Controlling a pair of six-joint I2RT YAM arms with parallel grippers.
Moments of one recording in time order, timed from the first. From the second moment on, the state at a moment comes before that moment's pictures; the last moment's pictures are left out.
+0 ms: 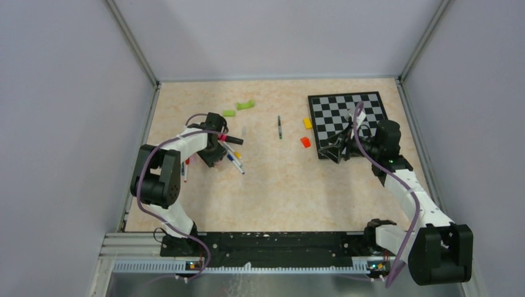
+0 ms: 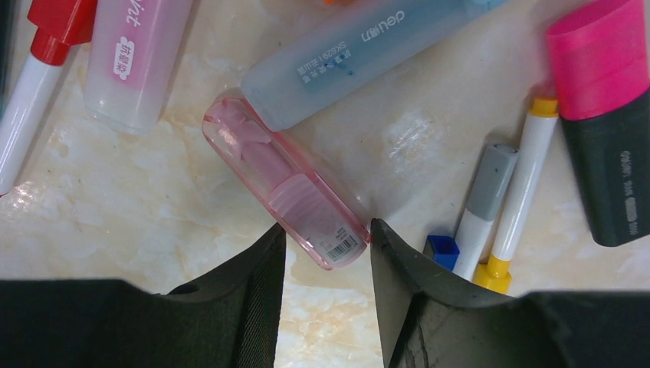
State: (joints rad) left arm -0.24 1.71 1.06 -0.64 -0.28 -1.00; right arm 0.07 1.05 0.63 0.04 -0.92 -0.09
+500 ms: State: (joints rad) left arm -0.24 1.74 1.08 -0.67 -0.29 -1.00; right arm 0.07 1.05 0.63 0.04 -0.92 -0.10
